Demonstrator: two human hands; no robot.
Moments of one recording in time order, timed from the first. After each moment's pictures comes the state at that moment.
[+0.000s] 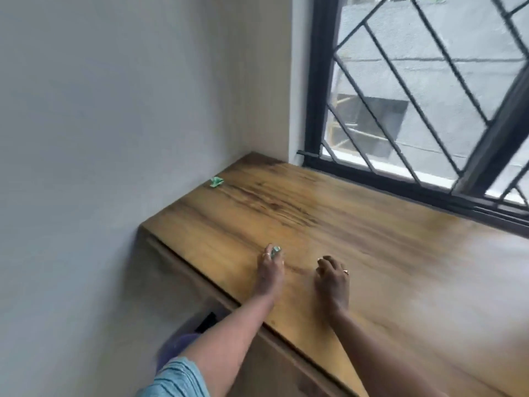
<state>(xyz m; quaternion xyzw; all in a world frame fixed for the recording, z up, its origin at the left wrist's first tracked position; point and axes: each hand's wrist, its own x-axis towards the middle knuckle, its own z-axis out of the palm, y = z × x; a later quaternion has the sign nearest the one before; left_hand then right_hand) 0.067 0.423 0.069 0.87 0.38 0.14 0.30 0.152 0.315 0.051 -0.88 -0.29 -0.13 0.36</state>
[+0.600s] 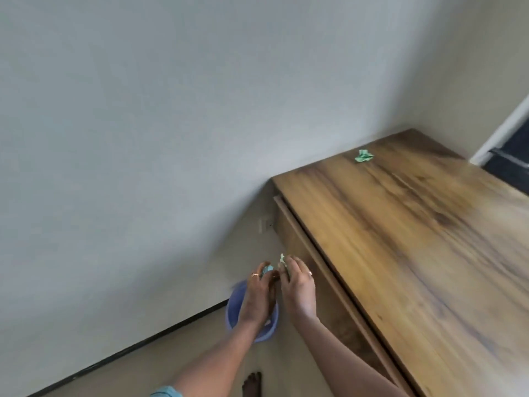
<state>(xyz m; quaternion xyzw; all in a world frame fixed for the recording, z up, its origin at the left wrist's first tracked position) -0.163 0.558 -0.012 0.75 0.54 0.24 0.31 -0.073 0.536 0.008 -0.77 -0.50 0.13 0.37</state>
